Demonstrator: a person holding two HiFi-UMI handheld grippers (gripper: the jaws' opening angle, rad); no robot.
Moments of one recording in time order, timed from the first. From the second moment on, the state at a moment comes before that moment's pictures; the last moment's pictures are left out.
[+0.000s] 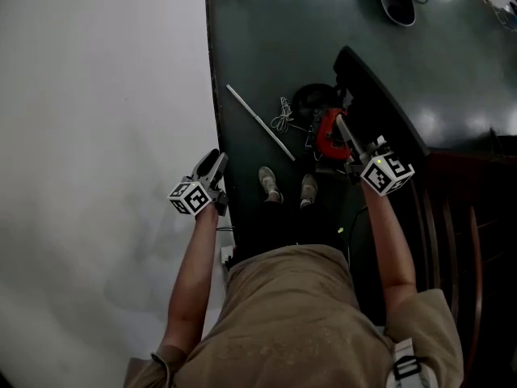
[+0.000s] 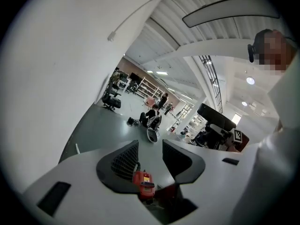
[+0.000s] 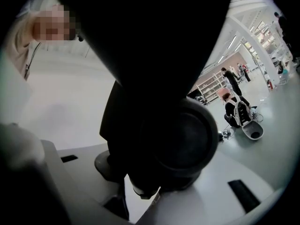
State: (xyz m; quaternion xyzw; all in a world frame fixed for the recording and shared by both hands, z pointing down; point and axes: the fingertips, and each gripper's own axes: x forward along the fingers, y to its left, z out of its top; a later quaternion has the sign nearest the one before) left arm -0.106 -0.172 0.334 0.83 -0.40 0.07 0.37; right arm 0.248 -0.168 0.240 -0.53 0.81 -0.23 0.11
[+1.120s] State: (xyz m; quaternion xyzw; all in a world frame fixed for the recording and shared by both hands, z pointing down) left arm -0.146 -0.428 0.939 0.69 -0.45 0.16 0.55; right arm 0.154 -0.392 0.628 -0.54 0.78 -0.30 0.06
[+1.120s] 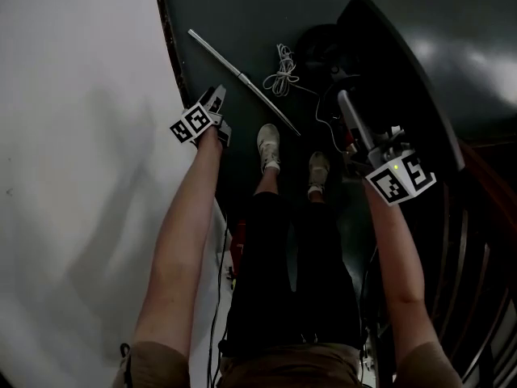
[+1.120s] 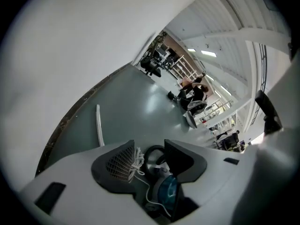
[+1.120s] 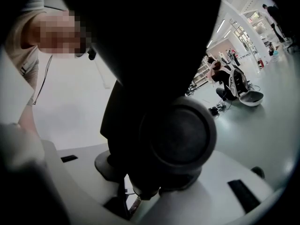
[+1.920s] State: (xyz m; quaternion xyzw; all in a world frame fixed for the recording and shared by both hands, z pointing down) left arm -0.175 -0.446 1.291 0.64 -0.42 0.34 0.54; right arm 0.040 -0.462 0.963 -0.46 0.81 -0.37 -0.01
